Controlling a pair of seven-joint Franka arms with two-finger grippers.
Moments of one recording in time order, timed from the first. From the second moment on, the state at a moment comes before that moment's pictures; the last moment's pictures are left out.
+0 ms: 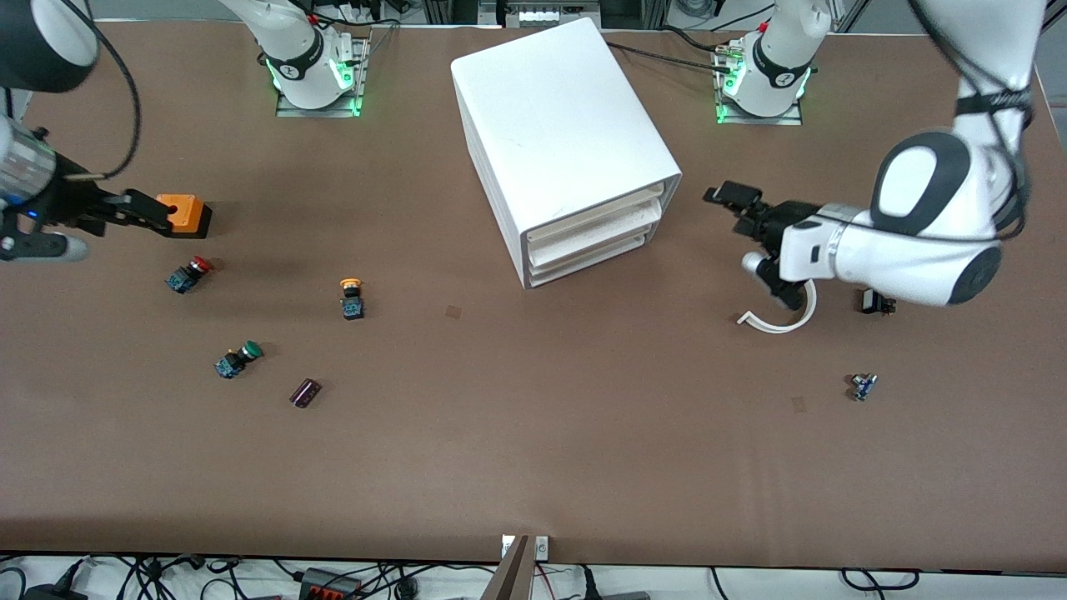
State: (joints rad) left arm -0.07 0.37 -0.07 -1.68 -0.69 1.43 0.47; right arm 0.01 0.07 0.00 -1.72 -0.02 1.70 -0.02
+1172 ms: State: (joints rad) left arm -0.08 0.47 -0.15 -2.00 -1.16 1.57 0.97; right arm 0.27 0.48 0.01 -1.83 -0.01 2.21 0.04
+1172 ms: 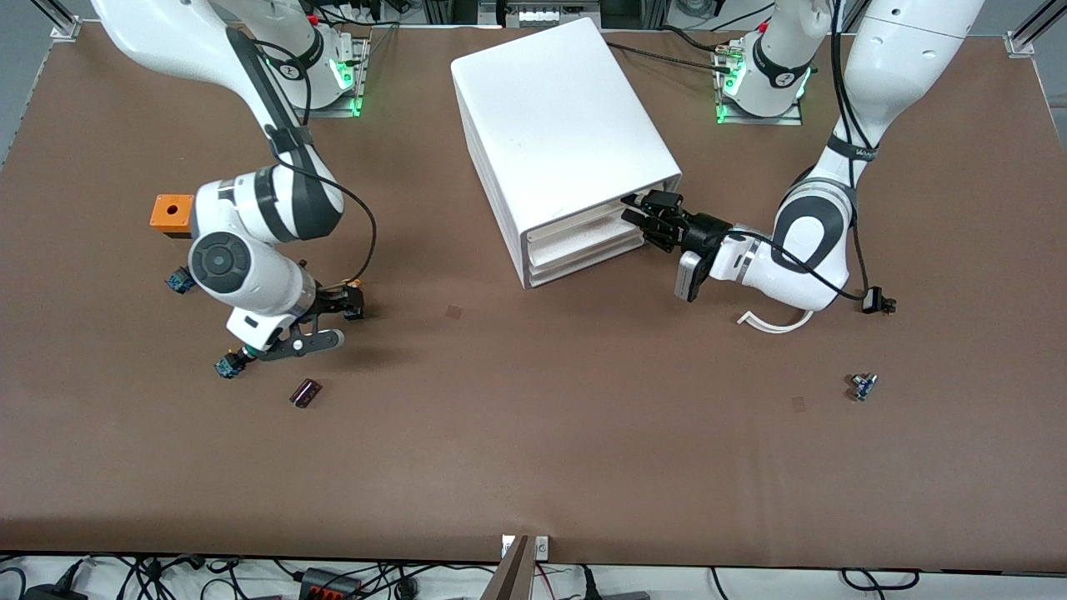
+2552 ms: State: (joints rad) left arm -0.02 0.75 -0.05 -1.49 -1.08 1.54 0.91; right arm 0.28 0.58 0.01 -1.88 -0.01 2.20 0.04
